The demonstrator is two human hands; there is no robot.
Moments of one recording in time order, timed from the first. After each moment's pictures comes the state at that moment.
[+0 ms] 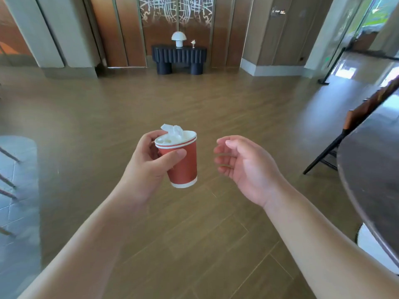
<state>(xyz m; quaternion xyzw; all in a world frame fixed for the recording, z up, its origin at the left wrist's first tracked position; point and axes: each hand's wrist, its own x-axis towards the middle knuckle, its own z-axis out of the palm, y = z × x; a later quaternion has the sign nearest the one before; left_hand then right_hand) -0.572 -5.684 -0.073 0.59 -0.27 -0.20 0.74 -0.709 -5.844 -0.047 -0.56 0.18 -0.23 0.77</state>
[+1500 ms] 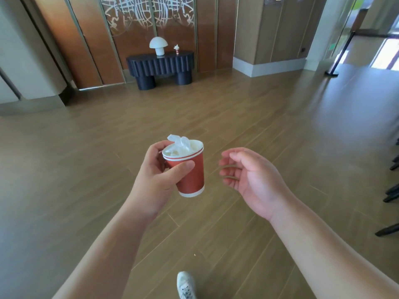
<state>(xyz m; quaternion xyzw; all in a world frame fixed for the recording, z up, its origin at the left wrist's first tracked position) 0.148 -6.248 -0.086 0.60 -0.31 -0.24 0.70 -0.003 -6.386 -0.075 -0.52 0.24 -0.28 0.77</state>
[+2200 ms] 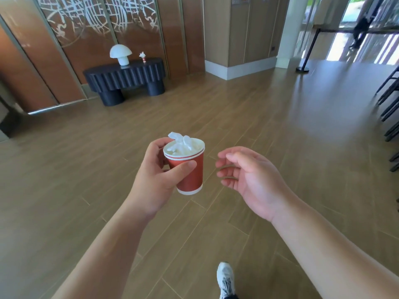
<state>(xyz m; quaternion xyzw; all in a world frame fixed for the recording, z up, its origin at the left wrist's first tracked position) 0.478 -6.563 -0.069 0.59 -0.40 -0.26 0.65 0.304 -6.662 -0.057 -0.51 0.27 -0.35 0.74</state>
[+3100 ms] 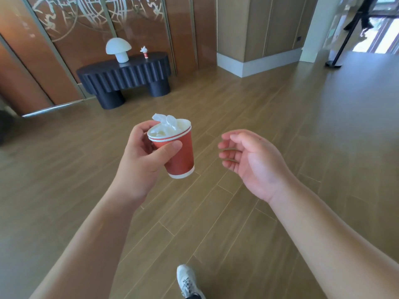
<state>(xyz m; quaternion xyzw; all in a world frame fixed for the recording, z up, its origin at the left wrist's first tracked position) 0.772 -7.030 -0.060 0.59 -0.38 -0.22 0.68 0.592 -7.155 -0.057 -0.49 0.26 -0.35 0.76</state>
